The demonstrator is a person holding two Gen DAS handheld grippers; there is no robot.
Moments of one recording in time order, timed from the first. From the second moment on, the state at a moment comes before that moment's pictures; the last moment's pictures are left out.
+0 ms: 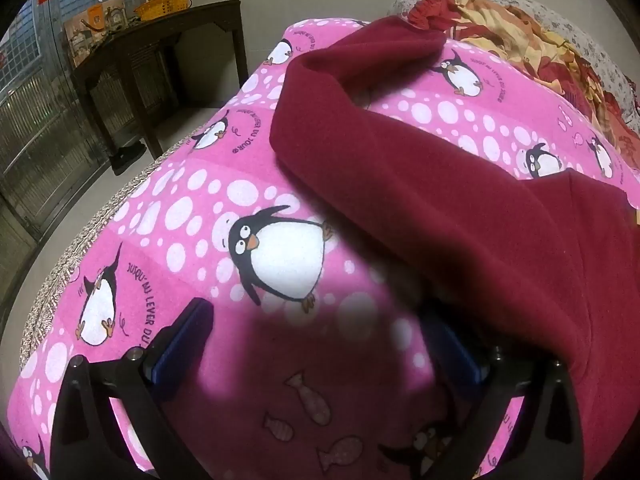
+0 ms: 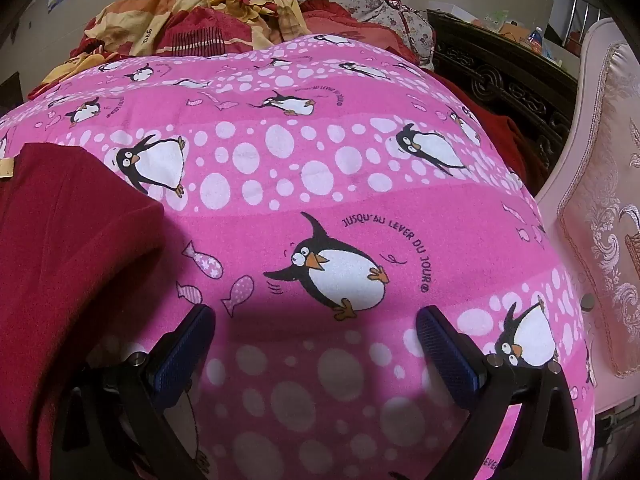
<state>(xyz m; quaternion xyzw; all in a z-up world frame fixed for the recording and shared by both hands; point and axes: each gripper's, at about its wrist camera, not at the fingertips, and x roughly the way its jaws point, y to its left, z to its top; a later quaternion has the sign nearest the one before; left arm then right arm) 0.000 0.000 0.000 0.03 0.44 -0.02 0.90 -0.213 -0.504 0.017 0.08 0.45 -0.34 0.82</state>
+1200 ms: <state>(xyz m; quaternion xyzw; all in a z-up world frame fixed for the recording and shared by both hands) -0.120 -0.078 0.085 0.07 0.43 -0.13 0.89 -0.284 -0.357 0.150 0.06 0.46 -0.20 0.86</state>
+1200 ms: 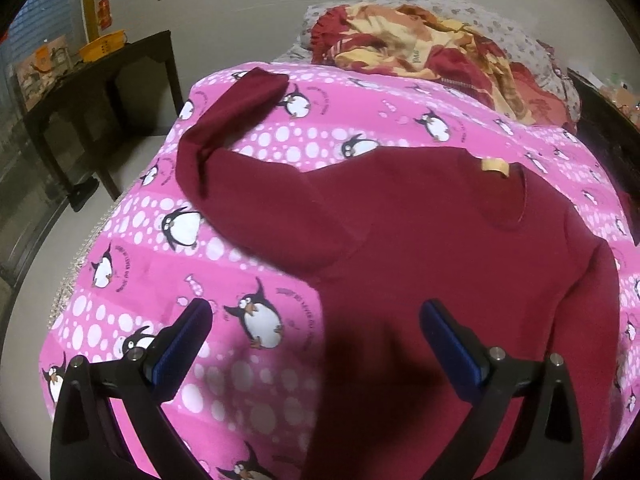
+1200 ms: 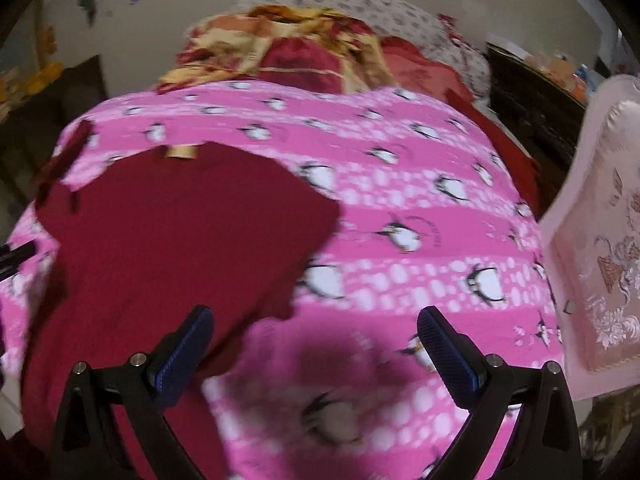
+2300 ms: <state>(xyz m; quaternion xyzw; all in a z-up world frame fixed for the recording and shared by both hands) -0.115 -0.083 0.097 0.06 0.42 -0.13 0.89 -0.165 -0.264 0.133 0.11 0.46 -0.16 0.87</state>
